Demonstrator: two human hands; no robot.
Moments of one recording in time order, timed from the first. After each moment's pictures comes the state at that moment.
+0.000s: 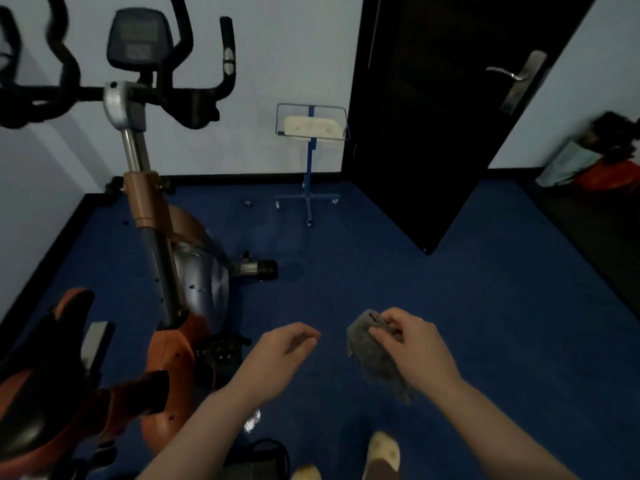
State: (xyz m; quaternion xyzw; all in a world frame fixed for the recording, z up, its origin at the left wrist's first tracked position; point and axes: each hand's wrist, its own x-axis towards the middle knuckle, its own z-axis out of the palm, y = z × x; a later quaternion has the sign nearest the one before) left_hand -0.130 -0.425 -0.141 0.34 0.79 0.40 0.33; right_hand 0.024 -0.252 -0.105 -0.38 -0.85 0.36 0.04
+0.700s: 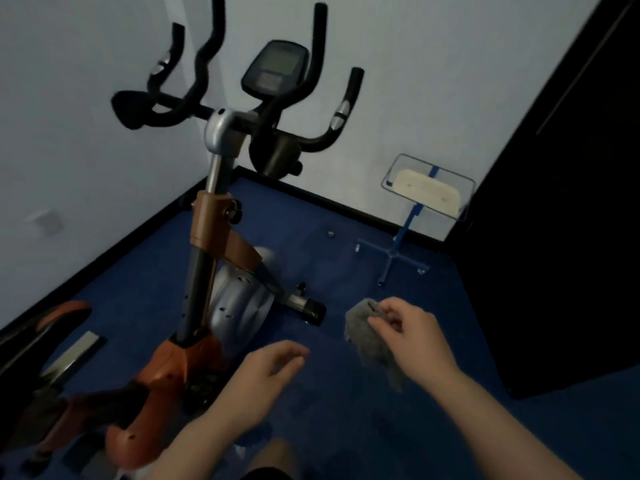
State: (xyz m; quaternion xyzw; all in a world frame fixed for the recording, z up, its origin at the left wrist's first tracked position) left_hand -0.250 -0.303 -0.131 0.11 0.83 0.51 0.20; right_hand -0.236 -0.061 -0.078 -0.12 -0.92 0.38 -0.02
